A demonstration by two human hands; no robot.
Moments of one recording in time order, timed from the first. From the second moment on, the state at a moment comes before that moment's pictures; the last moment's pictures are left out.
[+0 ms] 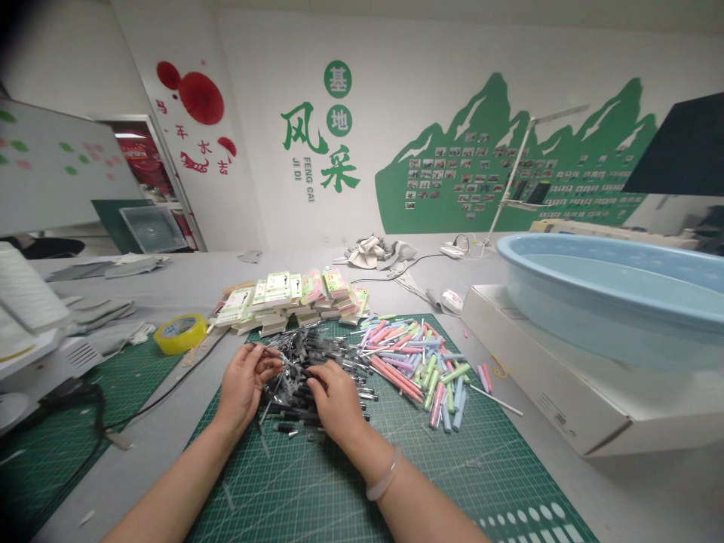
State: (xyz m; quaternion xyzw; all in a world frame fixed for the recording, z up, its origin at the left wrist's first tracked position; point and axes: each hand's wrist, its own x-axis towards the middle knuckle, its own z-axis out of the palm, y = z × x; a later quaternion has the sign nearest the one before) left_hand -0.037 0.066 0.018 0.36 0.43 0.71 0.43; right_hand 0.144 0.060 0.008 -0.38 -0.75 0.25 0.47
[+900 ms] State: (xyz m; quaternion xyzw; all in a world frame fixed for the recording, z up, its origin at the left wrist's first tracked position) left_hand -0.033 0.057 0.033 0.56 0.50 0.56 0.35; right_hand 0.142 0.059 0.009 -0.40 -0.70 0.32 0.50
